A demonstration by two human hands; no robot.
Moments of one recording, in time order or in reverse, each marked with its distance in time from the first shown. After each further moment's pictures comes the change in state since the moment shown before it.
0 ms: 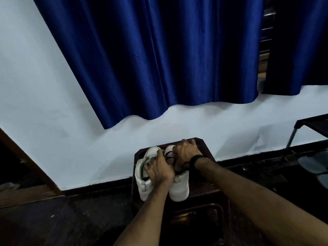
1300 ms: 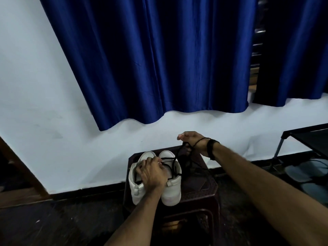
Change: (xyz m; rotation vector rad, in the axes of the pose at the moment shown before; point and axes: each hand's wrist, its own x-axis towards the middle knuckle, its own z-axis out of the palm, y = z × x) left_hand -0.001 -0.007 0.009 -0.017 0.153 0.043; right_hand -0.012 0.061 -0.041 1.464 -0.035 0.197
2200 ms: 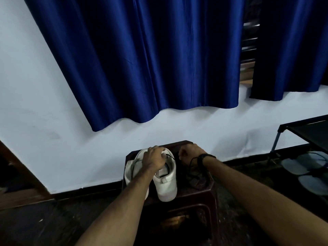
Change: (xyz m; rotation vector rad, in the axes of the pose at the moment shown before) left_hand 0.046 0.020 -0.006 -0.015 -0.417 0.294; right_hand -0.020 0.039 0.007 -1.023 0.092 -0.062
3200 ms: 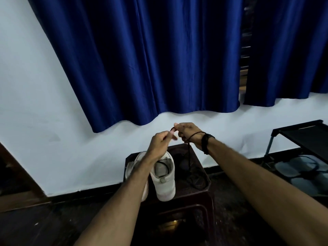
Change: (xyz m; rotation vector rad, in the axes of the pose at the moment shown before) left_hand -0.006 0.051 -0.066 -0.738 0.063 0.157; right_hand -0.005 -0.035 -0.072 0.955 0.070 -0.003
